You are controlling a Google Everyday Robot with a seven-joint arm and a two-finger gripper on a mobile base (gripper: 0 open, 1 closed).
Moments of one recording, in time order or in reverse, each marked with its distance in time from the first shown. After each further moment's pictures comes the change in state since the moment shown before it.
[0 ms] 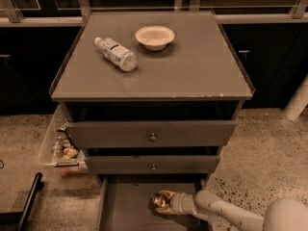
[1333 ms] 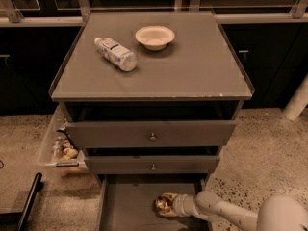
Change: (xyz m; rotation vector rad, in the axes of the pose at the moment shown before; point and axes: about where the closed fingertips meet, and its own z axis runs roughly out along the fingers) arm 0.030 0.003 0.003 -0.027 0.052 0.025
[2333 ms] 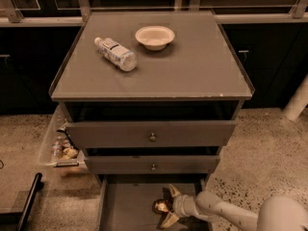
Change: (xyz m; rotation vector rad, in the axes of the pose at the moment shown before) arm 0.000 0.001 0.000 -0.003 -0.002 0.002
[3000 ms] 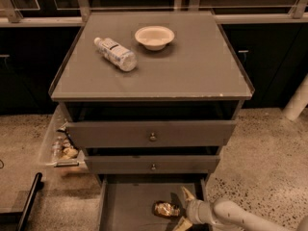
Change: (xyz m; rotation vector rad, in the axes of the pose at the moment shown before) arm -0.001 0.014 -0.077 0.049 0.006 0.031
